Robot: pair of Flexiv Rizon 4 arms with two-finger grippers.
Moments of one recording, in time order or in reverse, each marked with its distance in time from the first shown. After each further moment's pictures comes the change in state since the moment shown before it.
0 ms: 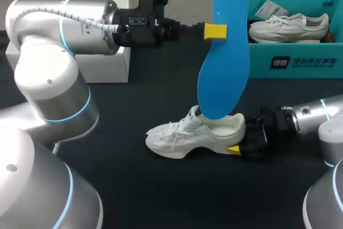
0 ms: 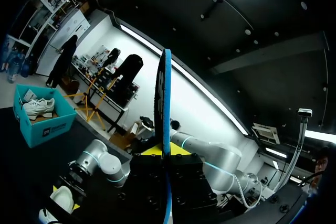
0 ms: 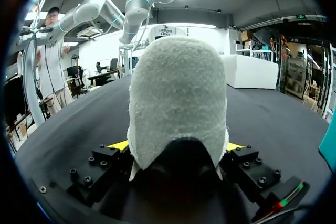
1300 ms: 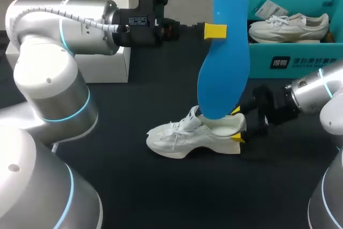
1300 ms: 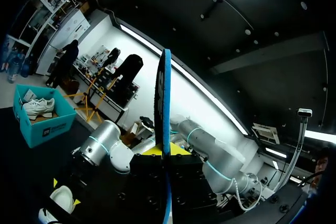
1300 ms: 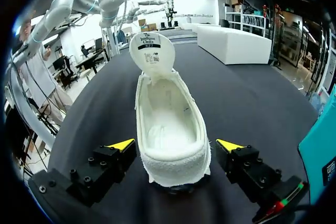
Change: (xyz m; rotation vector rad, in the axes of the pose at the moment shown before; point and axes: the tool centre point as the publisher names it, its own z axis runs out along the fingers) left arm 0.000 0.000 0.000 0.000 -0.001 0.000; right arm -0.001 0.046 -0.034 0.358 -0.061 0.129
